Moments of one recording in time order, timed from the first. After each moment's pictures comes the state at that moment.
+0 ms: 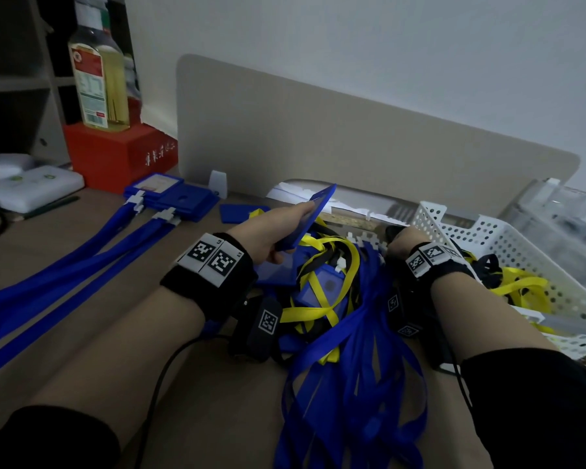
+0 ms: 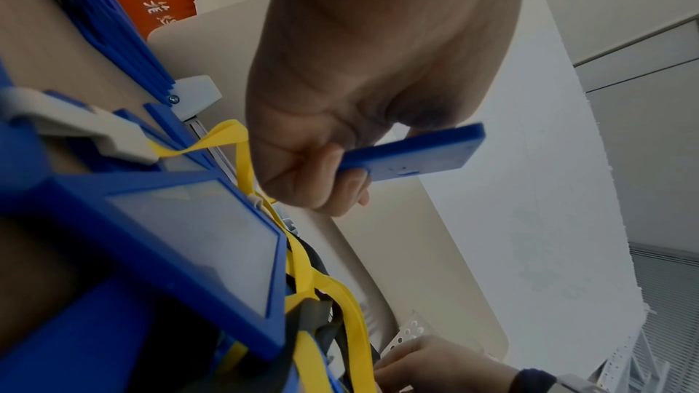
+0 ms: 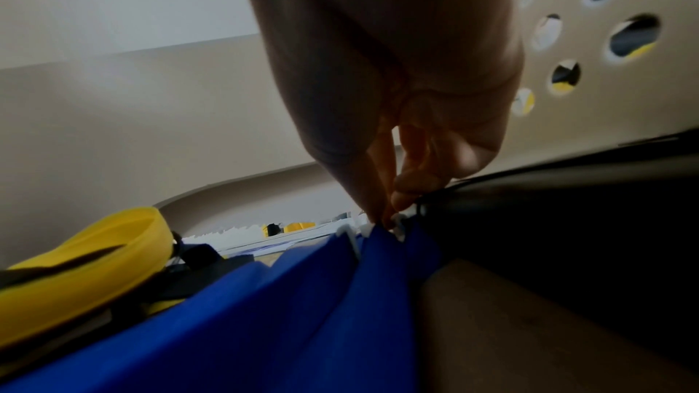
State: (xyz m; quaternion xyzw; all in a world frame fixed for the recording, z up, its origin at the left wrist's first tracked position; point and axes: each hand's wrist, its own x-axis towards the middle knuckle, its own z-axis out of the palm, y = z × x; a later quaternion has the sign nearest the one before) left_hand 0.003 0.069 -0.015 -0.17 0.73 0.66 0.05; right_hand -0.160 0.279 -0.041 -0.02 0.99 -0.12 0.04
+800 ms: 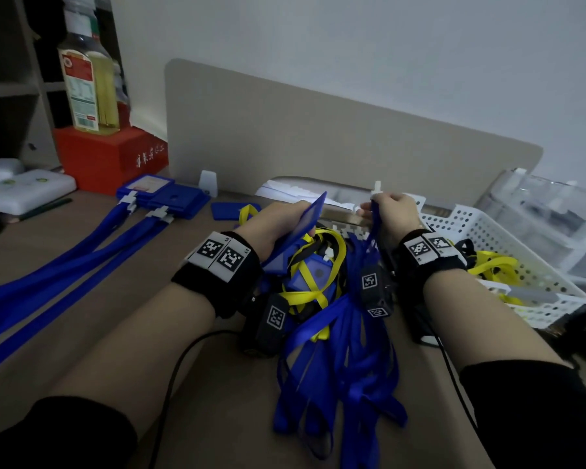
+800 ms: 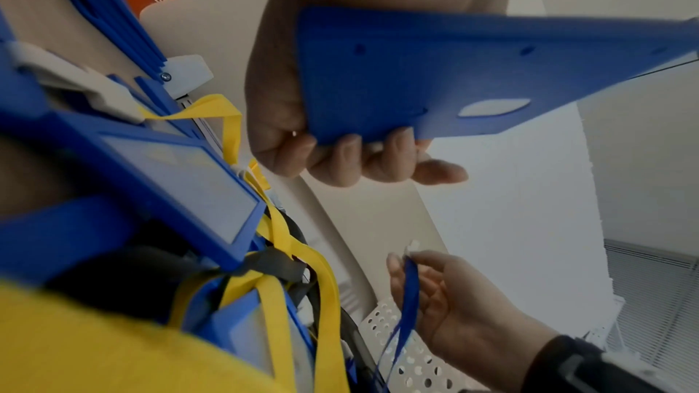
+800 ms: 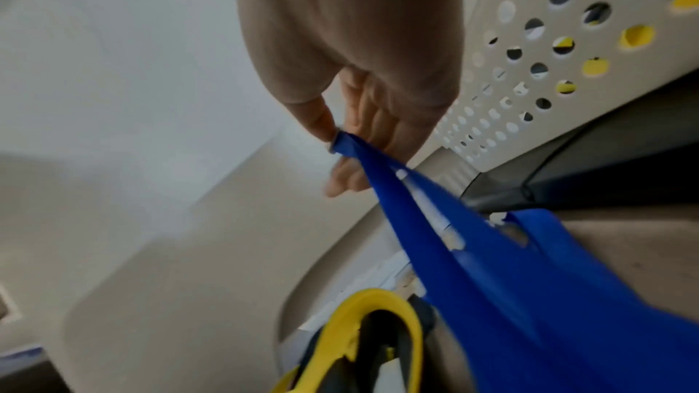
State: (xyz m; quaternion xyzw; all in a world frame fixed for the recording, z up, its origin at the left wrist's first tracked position) left_hand 0.016 0.092 -0.010 -0.12 0.77 0.63 0.00; right_hand -0.119 0.264 -0.018 -0.03 0.74 -0.67 -0.04
